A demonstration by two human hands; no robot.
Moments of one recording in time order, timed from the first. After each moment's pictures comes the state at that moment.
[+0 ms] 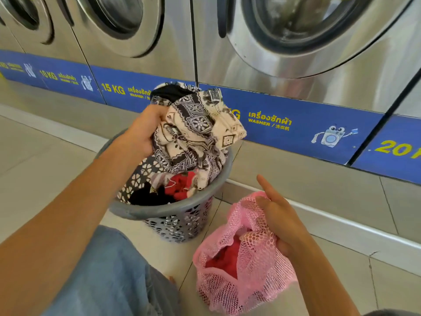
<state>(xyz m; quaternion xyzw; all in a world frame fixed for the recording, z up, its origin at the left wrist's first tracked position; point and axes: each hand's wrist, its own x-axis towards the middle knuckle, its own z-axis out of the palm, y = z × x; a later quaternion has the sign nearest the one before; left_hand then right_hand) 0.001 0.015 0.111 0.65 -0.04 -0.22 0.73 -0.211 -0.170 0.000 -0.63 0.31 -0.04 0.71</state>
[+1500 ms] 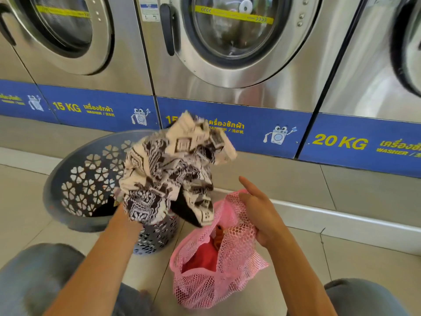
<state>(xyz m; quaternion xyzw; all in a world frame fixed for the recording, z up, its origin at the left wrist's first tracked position) 0.038 0.009 -0.098 0.69 0.00 -0.38 0.62 -0.262 -0.200 0.009 -0.63 0.33 -0.11 0.69</state>
